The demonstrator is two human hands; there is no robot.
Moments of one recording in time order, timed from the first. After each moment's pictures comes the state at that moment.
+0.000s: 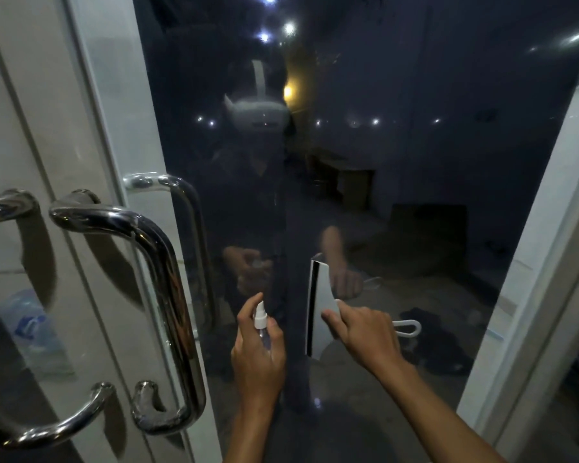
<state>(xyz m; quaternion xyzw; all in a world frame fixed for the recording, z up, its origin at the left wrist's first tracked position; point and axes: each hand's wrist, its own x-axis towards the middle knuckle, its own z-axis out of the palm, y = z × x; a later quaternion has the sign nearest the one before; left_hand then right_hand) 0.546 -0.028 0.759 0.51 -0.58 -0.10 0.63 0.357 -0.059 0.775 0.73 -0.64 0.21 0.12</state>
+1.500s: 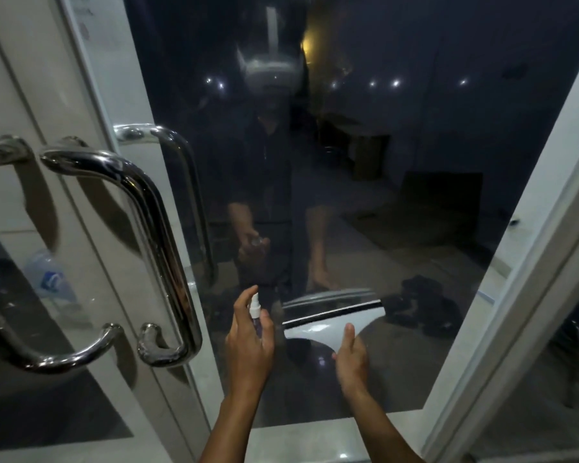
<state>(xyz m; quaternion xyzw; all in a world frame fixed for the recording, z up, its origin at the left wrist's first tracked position) 0.540 0.017 0.715 0.56 -0.58 -0.10 0.58 0.378 -0.010 0.634 0.32 -0.66 0.54 -0.40</state>
